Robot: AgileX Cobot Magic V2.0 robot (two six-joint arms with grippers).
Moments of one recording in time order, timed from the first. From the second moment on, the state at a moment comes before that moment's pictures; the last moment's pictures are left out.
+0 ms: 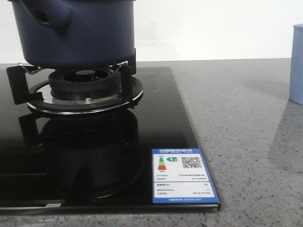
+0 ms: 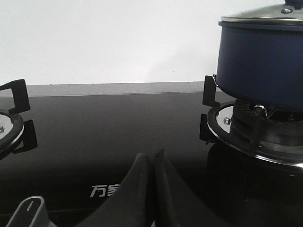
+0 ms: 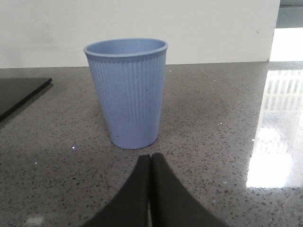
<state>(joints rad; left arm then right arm) -0.08 0.00 0.00 -0.14 0.10 0.13 0.00 -0.01 0.01 -0.02 0.12 0.06</state>
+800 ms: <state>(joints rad) -0.08 0.00 0.00 -0.14 0.10 0.13 0.00 -0.01 0.01 -0.02 0.11 0.06</state>
